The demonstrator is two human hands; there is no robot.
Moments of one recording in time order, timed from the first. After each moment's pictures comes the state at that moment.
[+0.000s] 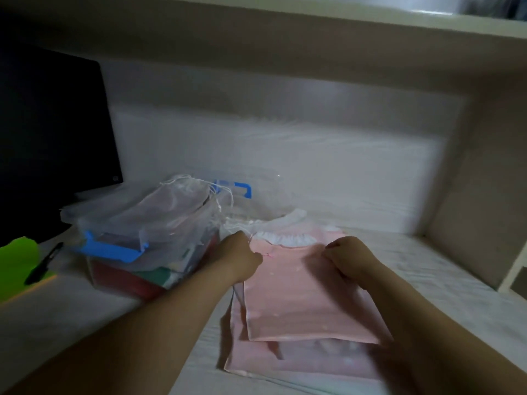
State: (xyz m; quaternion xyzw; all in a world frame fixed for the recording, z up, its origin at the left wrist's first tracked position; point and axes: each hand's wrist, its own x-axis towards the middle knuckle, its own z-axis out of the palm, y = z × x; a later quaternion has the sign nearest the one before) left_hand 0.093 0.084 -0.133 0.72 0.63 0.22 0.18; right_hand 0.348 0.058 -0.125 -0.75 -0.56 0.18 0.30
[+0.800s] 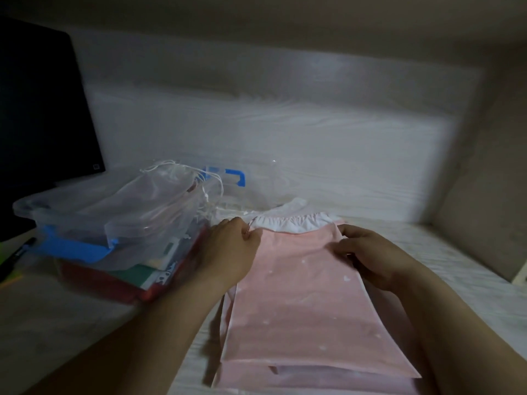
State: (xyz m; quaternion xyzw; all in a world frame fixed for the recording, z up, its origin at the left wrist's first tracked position) left_hand 0.097 0.091 -0.150 0.72 0.60 0.34 0.11; right_hand 0.367 0.036 -0.122 -0.58 -0.50 0.48 0.44
